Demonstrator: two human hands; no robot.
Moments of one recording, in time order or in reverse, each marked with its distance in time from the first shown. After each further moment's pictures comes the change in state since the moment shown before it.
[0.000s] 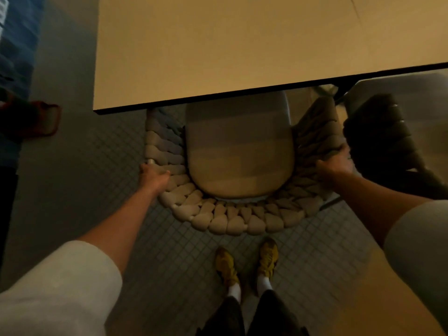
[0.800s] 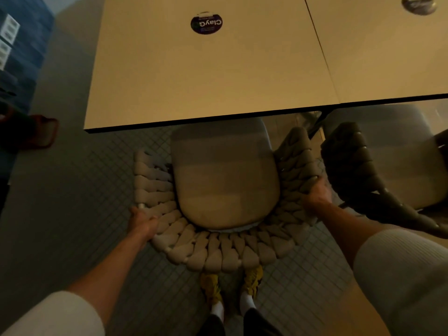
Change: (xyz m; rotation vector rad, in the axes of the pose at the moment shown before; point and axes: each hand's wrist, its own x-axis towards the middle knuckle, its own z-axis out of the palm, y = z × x) left_hand -0.085 -0.030 0.020 0.038 -0.030 -0.150; right_hand 0.015 0.038 -0.033 -0.128 -0.094 -0.097
